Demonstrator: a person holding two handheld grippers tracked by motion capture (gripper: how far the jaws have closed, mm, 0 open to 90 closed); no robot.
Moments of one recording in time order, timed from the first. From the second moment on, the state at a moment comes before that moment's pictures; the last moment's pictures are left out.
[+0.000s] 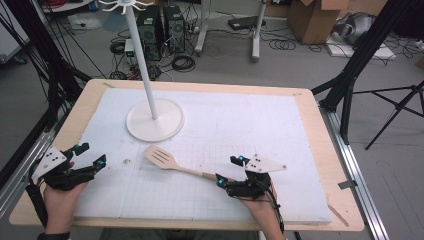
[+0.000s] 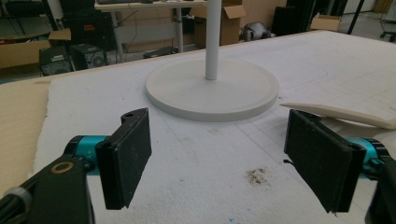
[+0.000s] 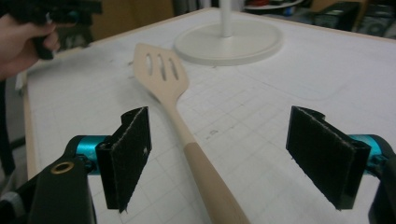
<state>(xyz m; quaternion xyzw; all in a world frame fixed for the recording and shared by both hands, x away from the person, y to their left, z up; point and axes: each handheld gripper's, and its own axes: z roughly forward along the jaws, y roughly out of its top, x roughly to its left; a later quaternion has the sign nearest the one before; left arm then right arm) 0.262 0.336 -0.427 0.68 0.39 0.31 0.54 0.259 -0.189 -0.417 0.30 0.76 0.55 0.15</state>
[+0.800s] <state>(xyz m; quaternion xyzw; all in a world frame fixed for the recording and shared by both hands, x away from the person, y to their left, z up) 0.262 0.336 -0.426 0.68 0.39 0.32 0.54 0.225 -0.195 -0.438 0.31 0.80 0.49 0.13</state>
